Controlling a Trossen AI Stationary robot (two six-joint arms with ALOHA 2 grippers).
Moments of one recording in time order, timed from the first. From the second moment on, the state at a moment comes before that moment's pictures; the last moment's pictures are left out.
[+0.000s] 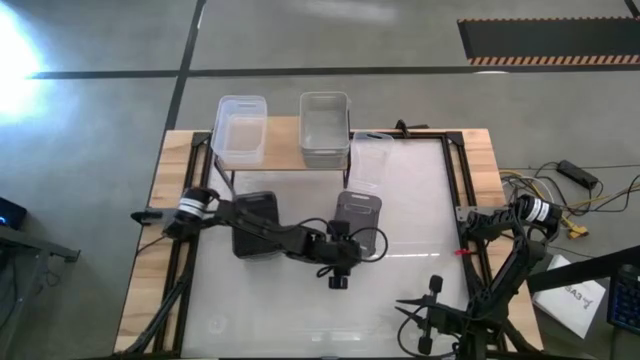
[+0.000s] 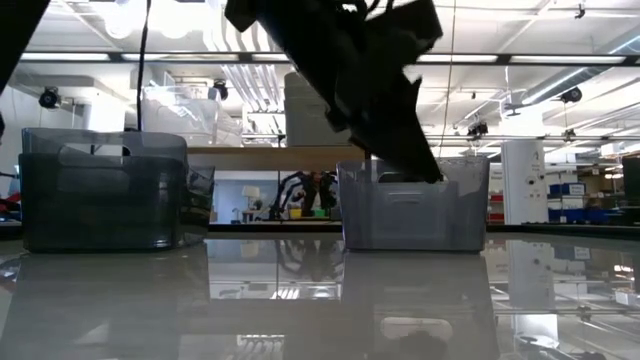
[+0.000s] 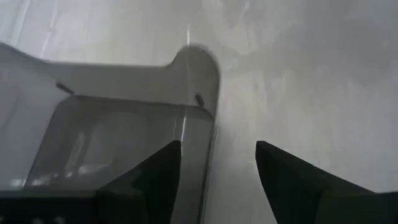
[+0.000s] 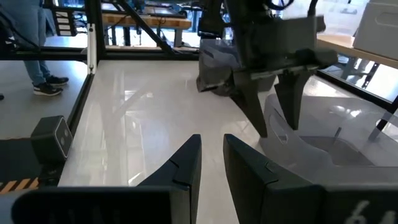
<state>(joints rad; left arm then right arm) -0.25 2.06 1.53 -0.30 -0.27 -0.07 1.17 1.74 0.92 -0.26 1.33 1.00</state>
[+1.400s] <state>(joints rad) -0.68 1.85 1.83 -1.50 -0.78 -0.68 1.17 1.74 0.91 -0.25 1.33 0.99</state>
